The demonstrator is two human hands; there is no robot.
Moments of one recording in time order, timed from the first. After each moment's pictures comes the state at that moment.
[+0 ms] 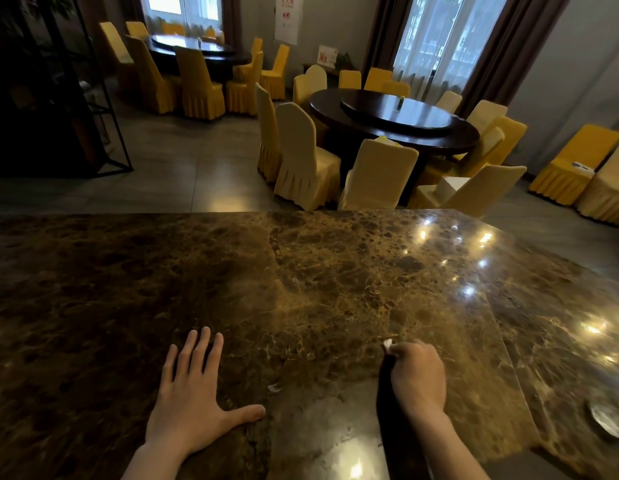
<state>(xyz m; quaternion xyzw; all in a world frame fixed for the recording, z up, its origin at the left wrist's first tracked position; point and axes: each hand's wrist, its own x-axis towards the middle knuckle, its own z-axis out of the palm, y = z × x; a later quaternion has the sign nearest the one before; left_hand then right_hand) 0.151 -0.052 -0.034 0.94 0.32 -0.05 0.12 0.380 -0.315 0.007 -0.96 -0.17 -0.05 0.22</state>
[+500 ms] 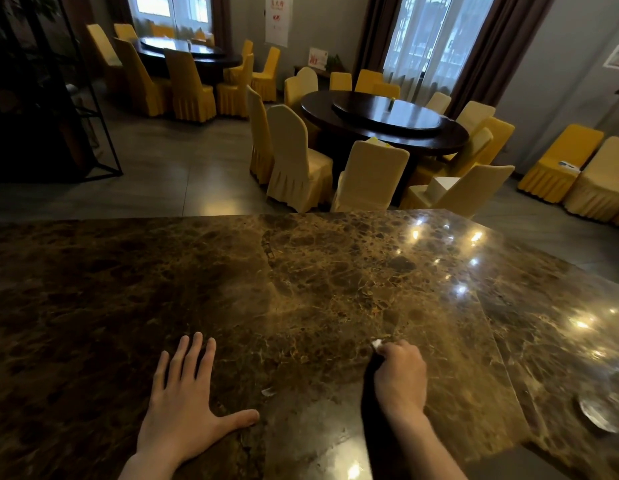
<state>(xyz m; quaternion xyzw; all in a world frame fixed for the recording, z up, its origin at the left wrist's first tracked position) 0.152 -0.051 -0.036 0.94 0.32 -0.03 0.13 0.368 -0.300 0.010 -0.96 -0.14 -0.05 0.23</state>
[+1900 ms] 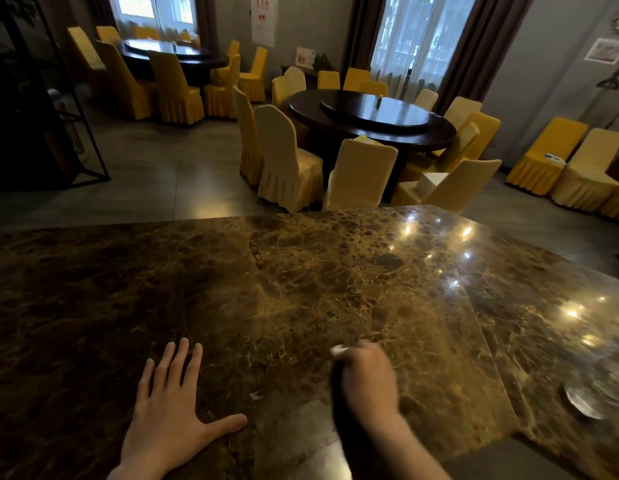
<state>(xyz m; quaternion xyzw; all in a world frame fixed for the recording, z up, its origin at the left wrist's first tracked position) 0.154 -0.052 -0.033 0.94 0.32 -0.04 0.12 0.354 -0.287 -0.004 -0.94 -0.27 -0.02 0.22</state>
